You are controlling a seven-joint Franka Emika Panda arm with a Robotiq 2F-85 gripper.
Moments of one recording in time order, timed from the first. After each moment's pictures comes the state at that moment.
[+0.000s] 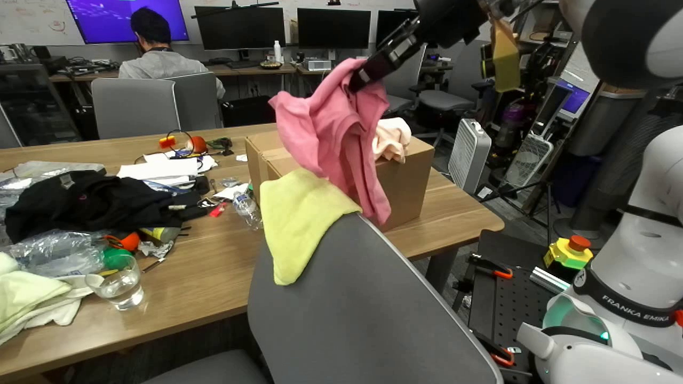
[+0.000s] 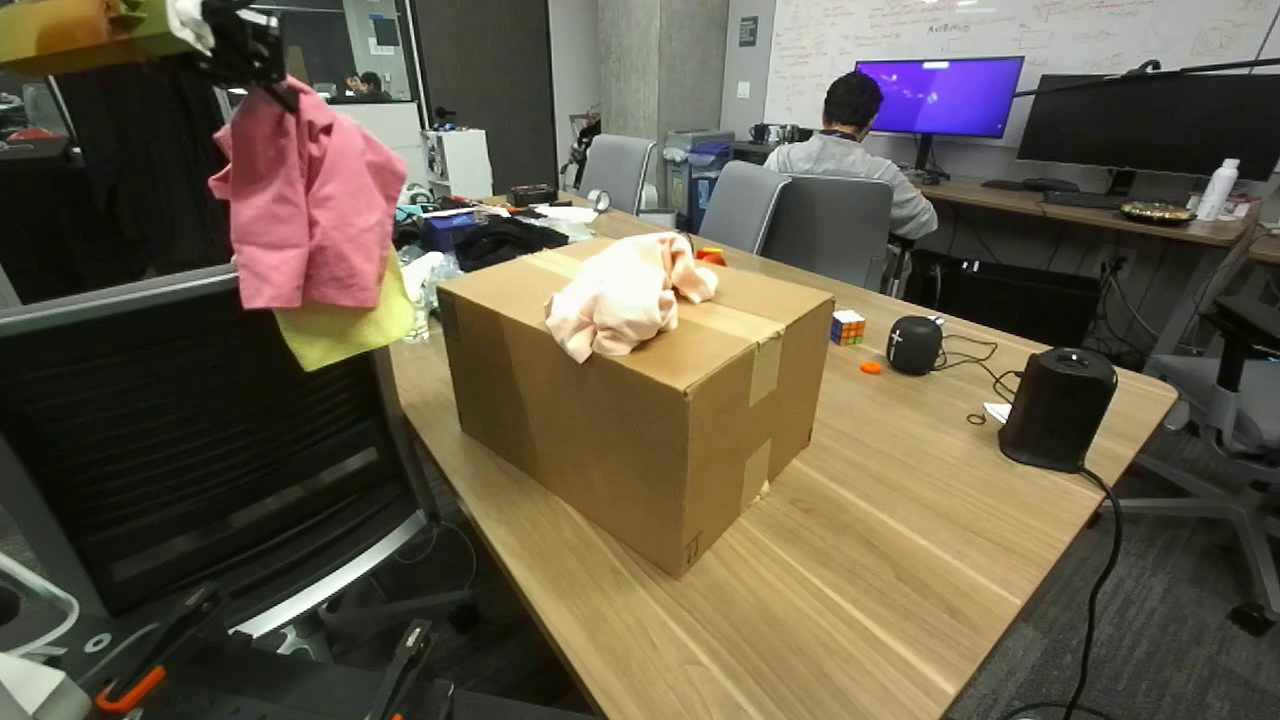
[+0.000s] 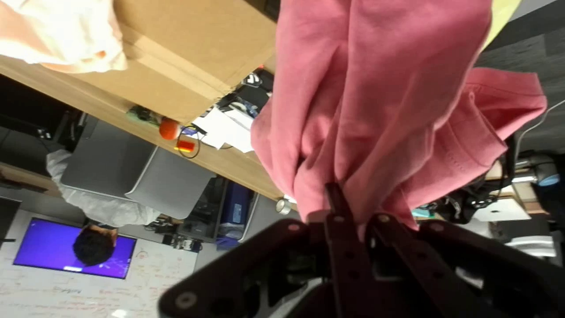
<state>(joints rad) 0.02 -0.76 0.29 -2.72 -0.16 2.82 0.22</state>
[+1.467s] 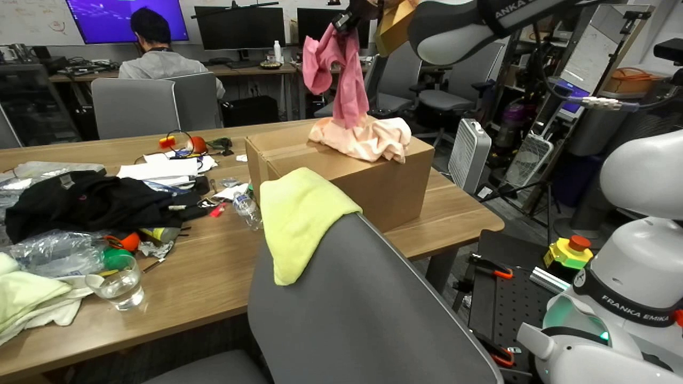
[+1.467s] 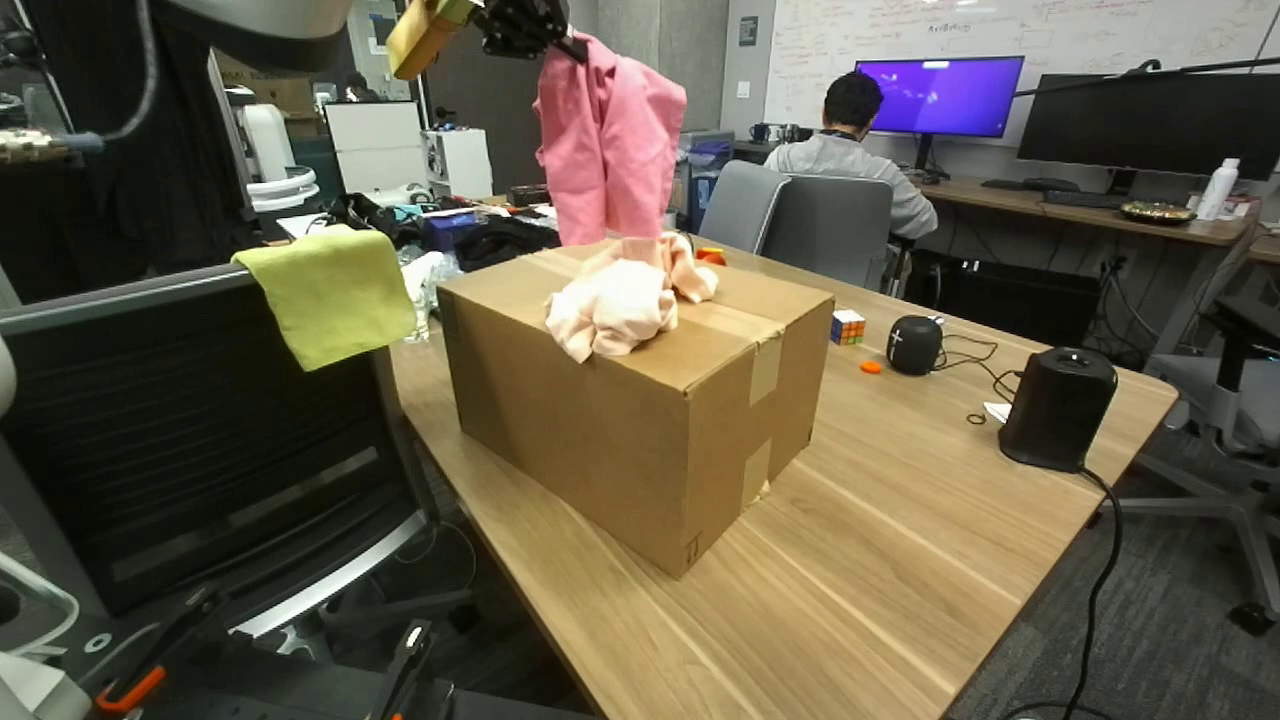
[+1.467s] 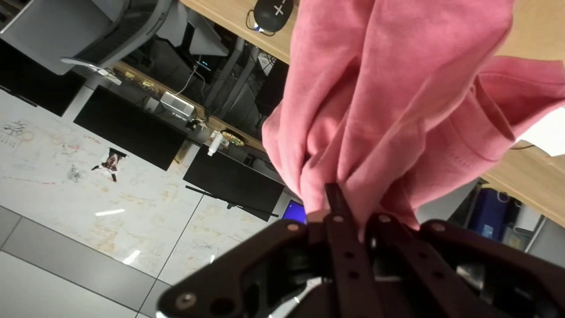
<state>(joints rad) -1.26 -0.57 1.01 -2.29 -0.53 2.90 0.58</state>
